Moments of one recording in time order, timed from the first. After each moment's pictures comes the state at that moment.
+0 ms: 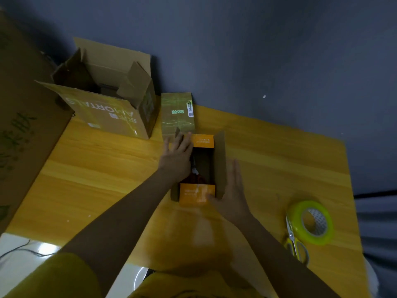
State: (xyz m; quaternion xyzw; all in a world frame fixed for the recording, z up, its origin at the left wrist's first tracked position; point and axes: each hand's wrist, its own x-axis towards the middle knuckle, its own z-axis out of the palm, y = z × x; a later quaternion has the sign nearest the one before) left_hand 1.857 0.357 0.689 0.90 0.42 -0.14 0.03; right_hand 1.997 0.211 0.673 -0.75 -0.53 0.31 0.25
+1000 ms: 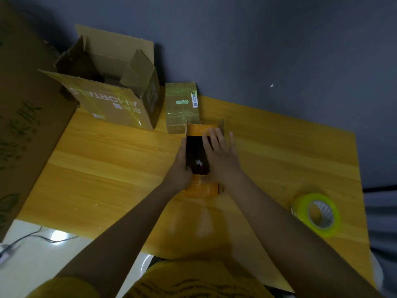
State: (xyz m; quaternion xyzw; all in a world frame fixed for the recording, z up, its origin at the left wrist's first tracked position) left_hand 1.840 0.311 0.667 0.68 0.44 0.21 0.55; right_hand 1.983 0.294 0.709 -0.70 -0.68 0.12 -0.19
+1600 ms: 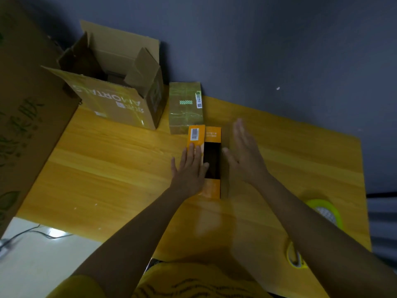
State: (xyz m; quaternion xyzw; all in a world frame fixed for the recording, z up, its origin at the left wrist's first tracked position) left_hand 1.857 0.306 0.648 0.78 0.52 -0.02 0.35; right_hand 2.040 0.284 0.693 -0.71 -0.66 0.18 0.15
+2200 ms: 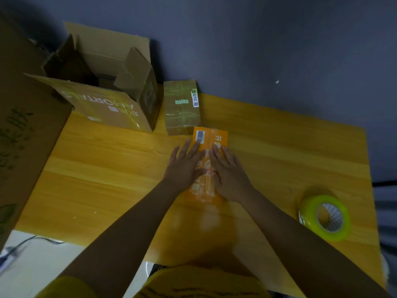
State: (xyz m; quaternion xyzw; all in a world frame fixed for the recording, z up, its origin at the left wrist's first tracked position) left_hand 1.847 0.342 0.652 0.88 0.42 -0.07 0.21; right_hand 2.009 0.266 0.645 -0.68 -0.69 0.23 -0.02
